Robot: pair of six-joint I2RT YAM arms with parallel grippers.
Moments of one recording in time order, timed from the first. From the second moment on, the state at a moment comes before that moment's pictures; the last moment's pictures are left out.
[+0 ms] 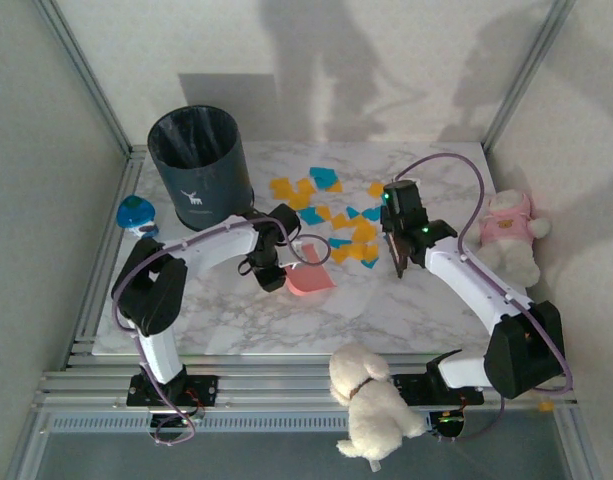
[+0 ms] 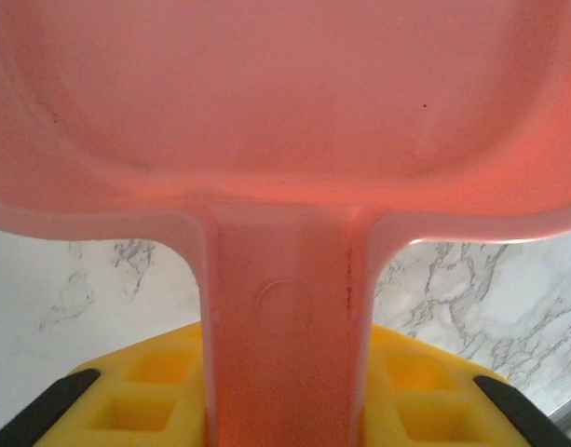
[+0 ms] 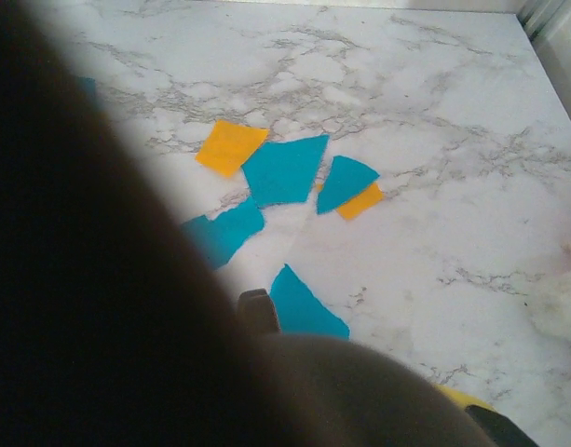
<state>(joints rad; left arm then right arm) -0.64 1.82 1.32 -1.03 0.06 0.40 0.44 1.35 1.02 -0.42 0.45 0.24</state>
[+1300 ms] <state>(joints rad) -0.64 1.95 1.45 -1.05 0.07 0.42 0.51 1.36 1.04 -0.38 0.18 0.16</state>
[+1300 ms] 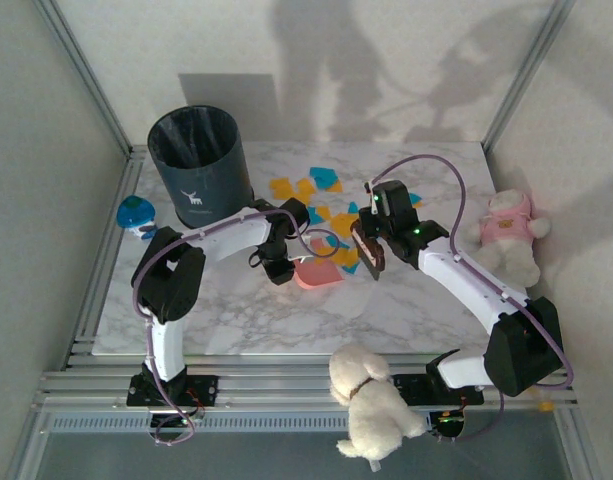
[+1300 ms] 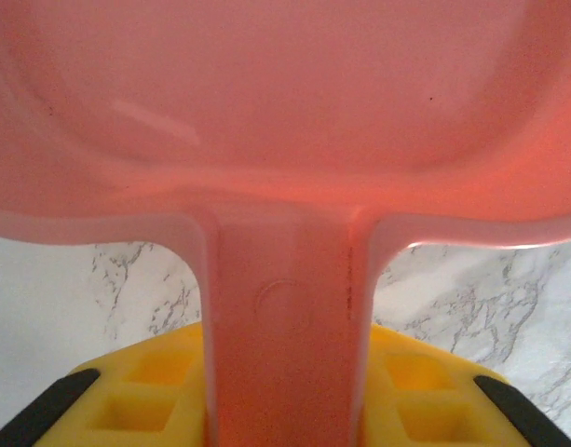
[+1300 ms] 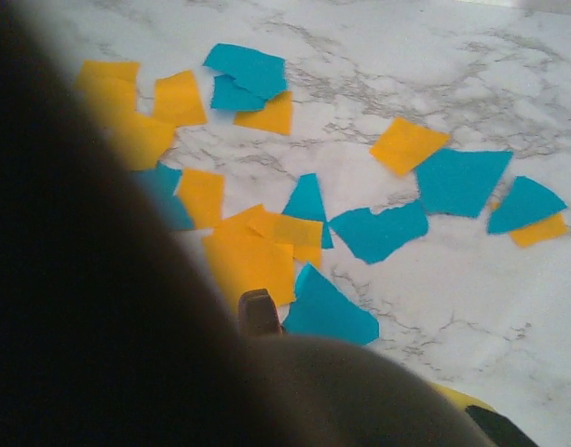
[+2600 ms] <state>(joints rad) -0.64 1.95 1.42 -1.03 0.07 0.36 0.53 1.31 1.04 -0.34 0.42 0.31</state>
